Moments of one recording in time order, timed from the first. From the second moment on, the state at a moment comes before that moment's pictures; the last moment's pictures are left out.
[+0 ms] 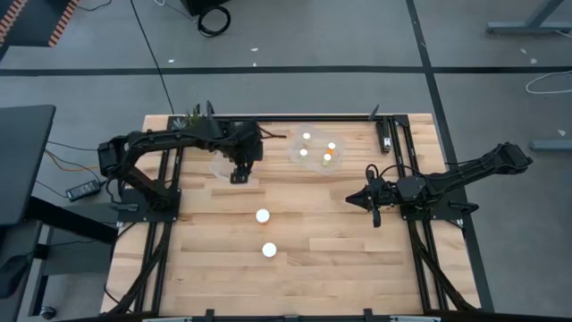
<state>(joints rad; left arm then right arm) 0.35 1.55 1.21 -0.86 0.03 0.41 0.25 0.53 0.04 0.26 0.26 0.29</state>
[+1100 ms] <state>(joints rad) -0.14 1.56 1.21 -0.73 -0.04 0.37 0.25 0.53 0.04 0.26 0.26 0.29</state>
